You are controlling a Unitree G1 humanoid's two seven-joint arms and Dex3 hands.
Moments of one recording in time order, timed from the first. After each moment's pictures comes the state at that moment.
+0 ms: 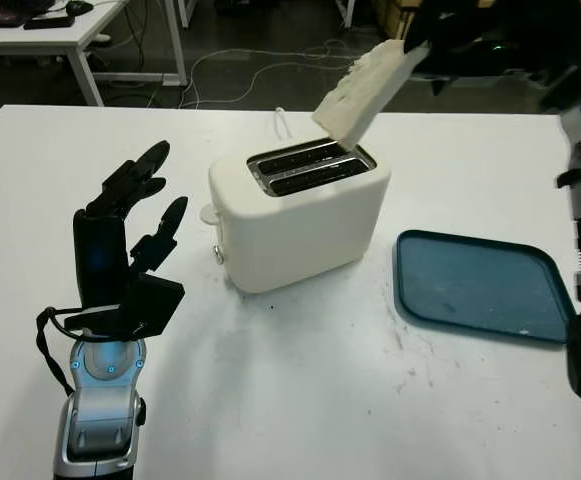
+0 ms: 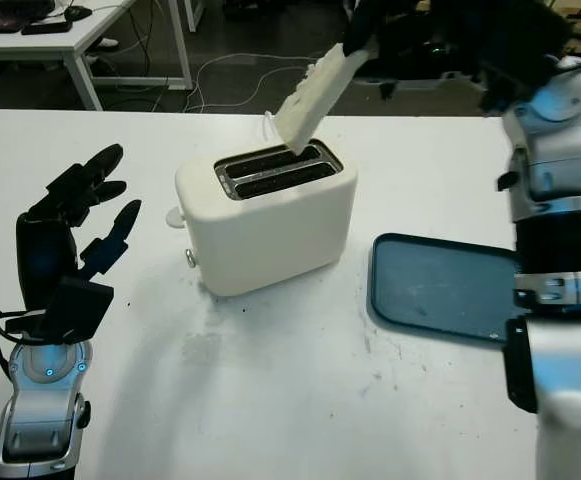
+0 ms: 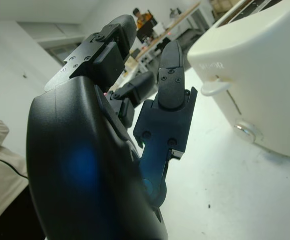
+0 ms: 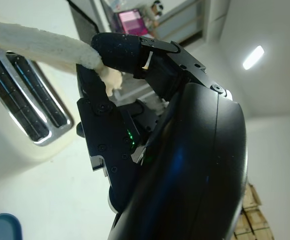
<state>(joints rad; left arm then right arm) -0.01 0.08 0.06 -0.37 0.31 -0.04 0.18 -0.98 -0.56 0.03 0.45 0.12 -0.04 0.62</state>
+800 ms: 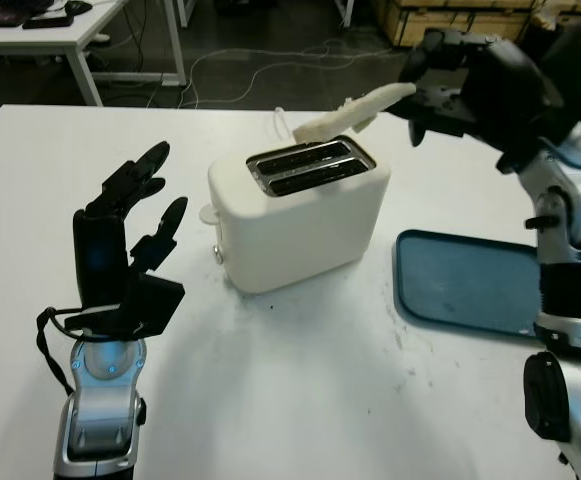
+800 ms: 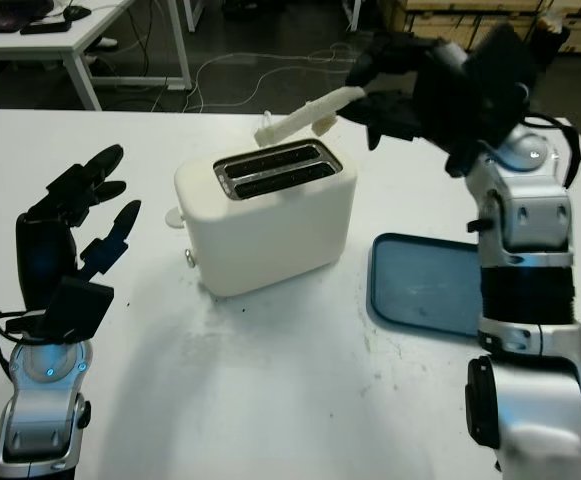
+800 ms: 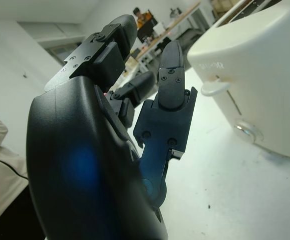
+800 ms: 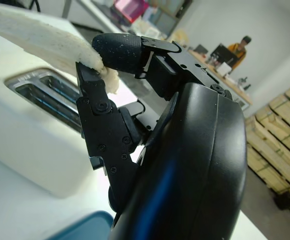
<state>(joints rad) -0.01 0.08 0.06 -0.37 0.31 -0.04 0.18 -0.74 -0.45 -0.17 0.07 0.28 0.50 0.49</state>
